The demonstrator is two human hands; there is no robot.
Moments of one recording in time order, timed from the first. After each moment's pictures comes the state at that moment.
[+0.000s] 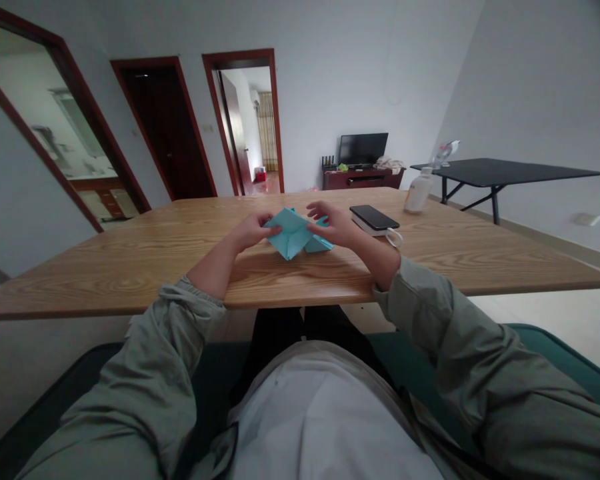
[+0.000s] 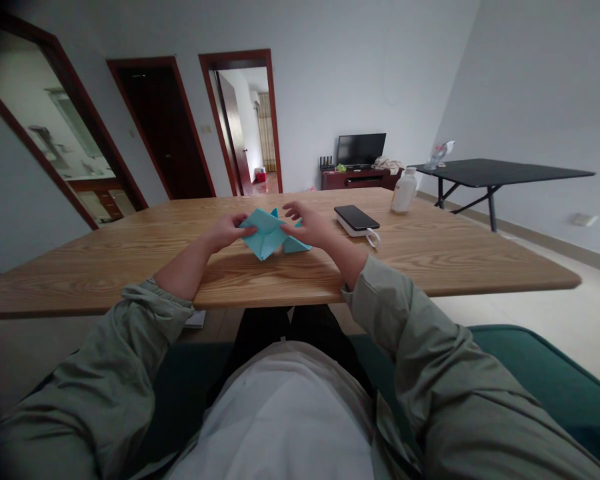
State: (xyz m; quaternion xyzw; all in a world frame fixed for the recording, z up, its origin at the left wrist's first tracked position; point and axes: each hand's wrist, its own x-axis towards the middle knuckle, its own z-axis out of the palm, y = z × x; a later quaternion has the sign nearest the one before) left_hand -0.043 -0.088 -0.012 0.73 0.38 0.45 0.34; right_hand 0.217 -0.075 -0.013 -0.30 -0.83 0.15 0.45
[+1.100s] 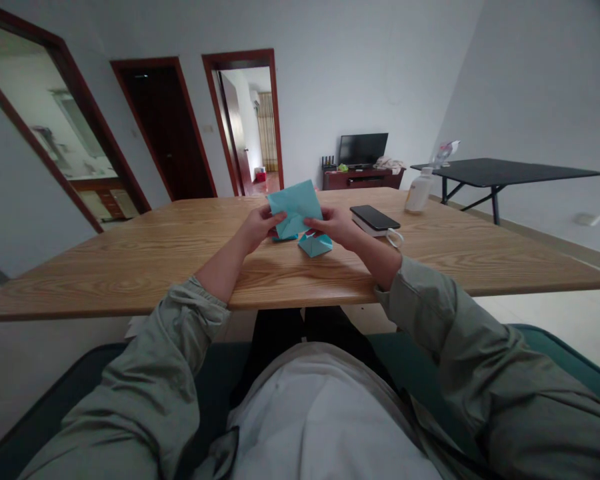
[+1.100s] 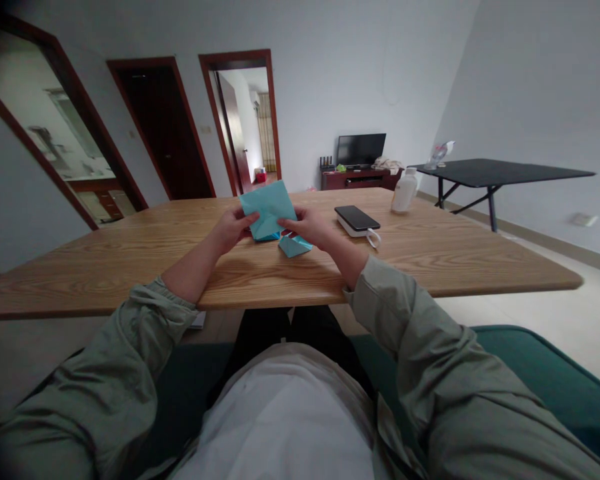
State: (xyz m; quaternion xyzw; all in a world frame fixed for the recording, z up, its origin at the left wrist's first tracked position) left_hand -0.016 -0.089 -0.012 0.61 0.34 0.55 0.46; right_hand 0.208 -0.072 -0.015 -0.29 -0.73 0.43 0.44
